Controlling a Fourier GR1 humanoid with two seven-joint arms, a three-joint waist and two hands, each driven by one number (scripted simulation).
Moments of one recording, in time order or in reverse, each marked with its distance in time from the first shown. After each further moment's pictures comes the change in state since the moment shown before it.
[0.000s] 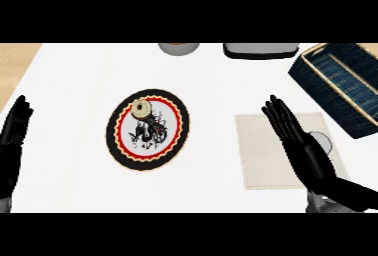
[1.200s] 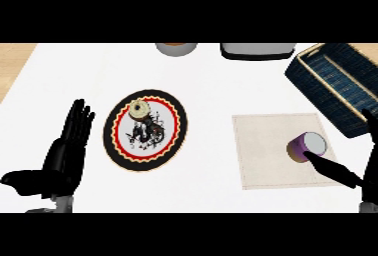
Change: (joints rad) left arm -0.043 -0.277 -0.133 -0.080 0.114 0.029 0.131; right arm 0.154 -0.119 -0.187 -0.115 0.805 -0.576 0.703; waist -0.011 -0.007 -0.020
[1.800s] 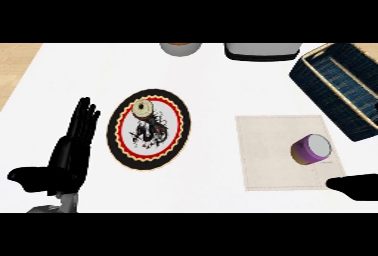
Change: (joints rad) left arm -0.020 -0.018 -0.012 0.004 -0.008 0.001 0.017; right arm -0.118 -0.228 0.012 -0.325 -0.108 0.621 0.615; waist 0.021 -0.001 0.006
